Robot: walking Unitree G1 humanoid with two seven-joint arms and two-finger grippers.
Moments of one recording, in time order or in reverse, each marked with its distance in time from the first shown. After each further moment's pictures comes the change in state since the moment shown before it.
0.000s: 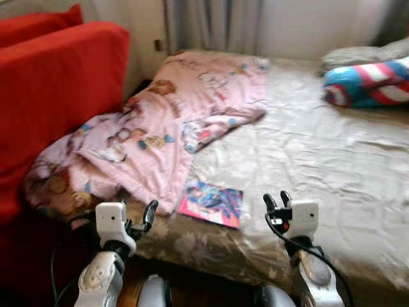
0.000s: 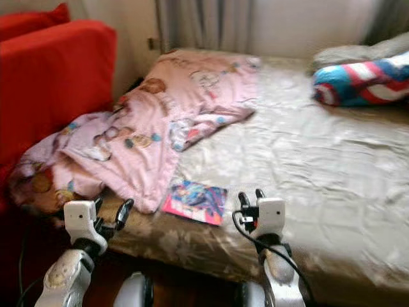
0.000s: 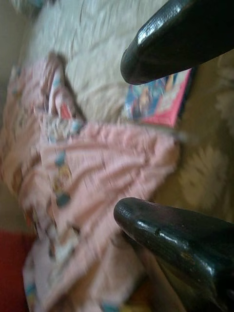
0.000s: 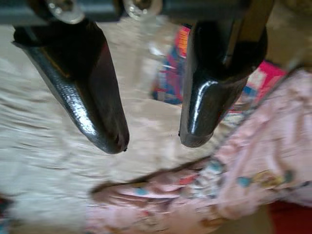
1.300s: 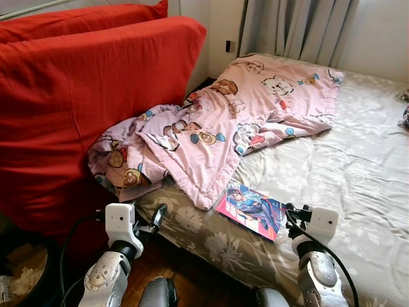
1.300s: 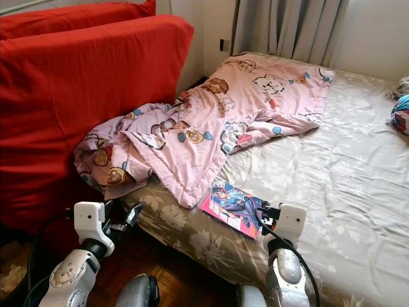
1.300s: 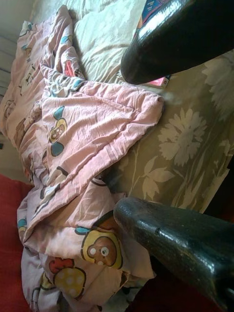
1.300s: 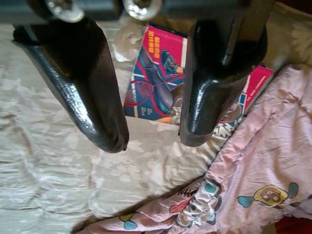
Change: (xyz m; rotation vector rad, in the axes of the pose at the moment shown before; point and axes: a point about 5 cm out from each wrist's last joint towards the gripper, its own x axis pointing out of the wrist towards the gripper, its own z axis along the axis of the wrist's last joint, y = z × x) left arm 0.003 -0.011 -0.003 -0.014 0.032 -0.076; right arm 0.000 -0.028 -0.020 0.138 0.102 -0.265
